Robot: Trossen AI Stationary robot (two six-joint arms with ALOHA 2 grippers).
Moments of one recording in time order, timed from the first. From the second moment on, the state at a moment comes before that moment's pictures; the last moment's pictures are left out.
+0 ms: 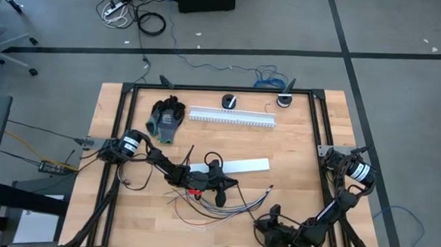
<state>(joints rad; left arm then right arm) -0.30 2.18 0.91 1.05 -0.40 -0.45 1.05 2.03 1.09 -0.27 1.00 0.54</state>
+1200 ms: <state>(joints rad) -0.30 2.18 0.91 1.05 -0.40 -0.46 1.14 2.03 1.03 -0.26 1.23 0.89</state>
